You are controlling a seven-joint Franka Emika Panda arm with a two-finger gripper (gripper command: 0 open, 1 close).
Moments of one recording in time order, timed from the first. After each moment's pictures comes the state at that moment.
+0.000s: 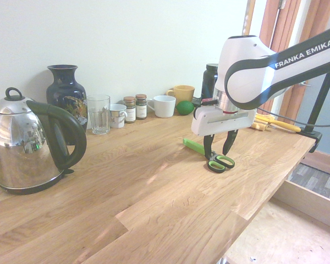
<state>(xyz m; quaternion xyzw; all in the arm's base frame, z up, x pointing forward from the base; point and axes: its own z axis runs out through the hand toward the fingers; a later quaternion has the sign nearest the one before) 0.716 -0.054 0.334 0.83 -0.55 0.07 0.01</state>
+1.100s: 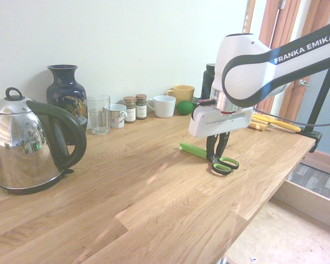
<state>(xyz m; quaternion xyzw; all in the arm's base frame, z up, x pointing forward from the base) 0.711 -0.029 0.347 0.86 -0.51 0.04 -0.01</state>
